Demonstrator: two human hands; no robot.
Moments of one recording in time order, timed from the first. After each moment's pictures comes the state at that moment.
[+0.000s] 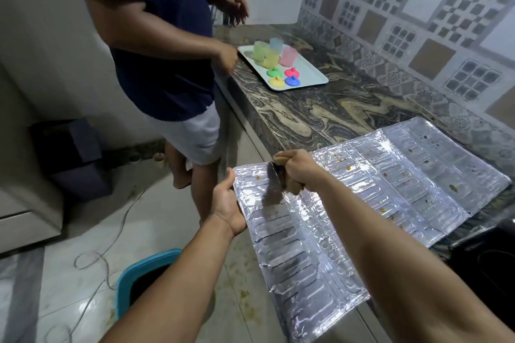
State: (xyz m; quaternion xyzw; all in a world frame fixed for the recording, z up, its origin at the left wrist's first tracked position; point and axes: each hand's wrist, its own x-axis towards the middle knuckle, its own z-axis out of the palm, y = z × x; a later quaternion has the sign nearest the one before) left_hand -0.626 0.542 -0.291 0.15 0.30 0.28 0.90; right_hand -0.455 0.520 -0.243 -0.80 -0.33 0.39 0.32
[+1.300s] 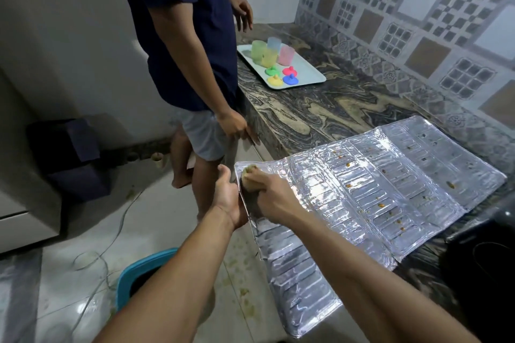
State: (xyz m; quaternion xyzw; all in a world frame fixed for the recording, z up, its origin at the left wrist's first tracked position) left_hand -0.622 0.552 -0.298 0.18 0.35 0.24 0.89; right_hand -0.551 0.477 -0.235 -0.78 -0.48 0.30 0.26
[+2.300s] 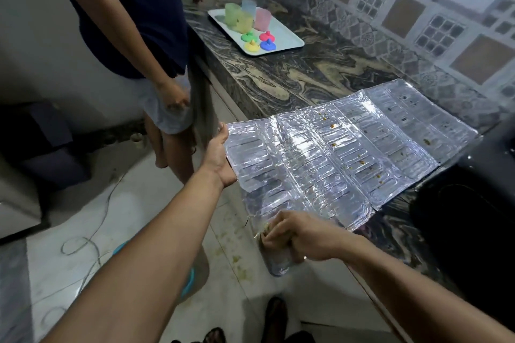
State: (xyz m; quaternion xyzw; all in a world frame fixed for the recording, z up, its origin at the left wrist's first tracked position) left_hand -0.613 0.544 -0.286 0.22 0.33 0.21 0.89; right_hand -0.520 0.337 -0.280 -0.71 -0.61 0.33 0.04
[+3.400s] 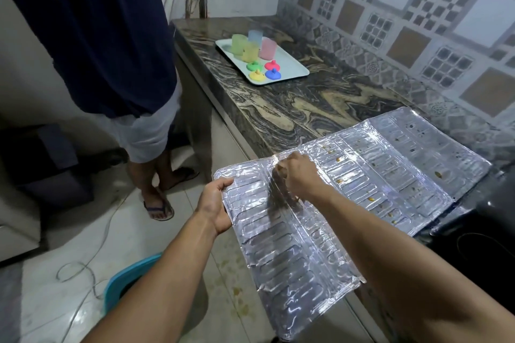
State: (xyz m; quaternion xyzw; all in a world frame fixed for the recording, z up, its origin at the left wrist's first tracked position) left_hand -0.616 0.552 -0.303 0.20 0.39 0.19 0.88; right_hand -0.419 0.490 -0.292 -0.85 -0.52 0.06 0.07
